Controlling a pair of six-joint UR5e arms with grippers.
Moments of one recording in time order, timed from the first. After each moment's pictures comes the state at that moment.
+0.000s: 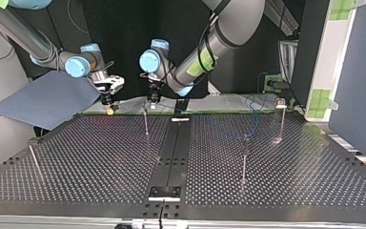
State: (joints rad) left arm -0.75 -2.55 -1.28 -2.58 -2.10 -1.69; right arm 1.76 -0.80 1.71 -0.77 1.21 1.74
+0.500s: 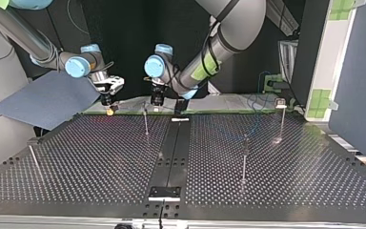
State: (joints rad) left arm -0.71 -2.56 -1.27 -2.57 -2.05 -1.70; right arm 1.76 -0.80 1.71 -0.78 1.21 1.74
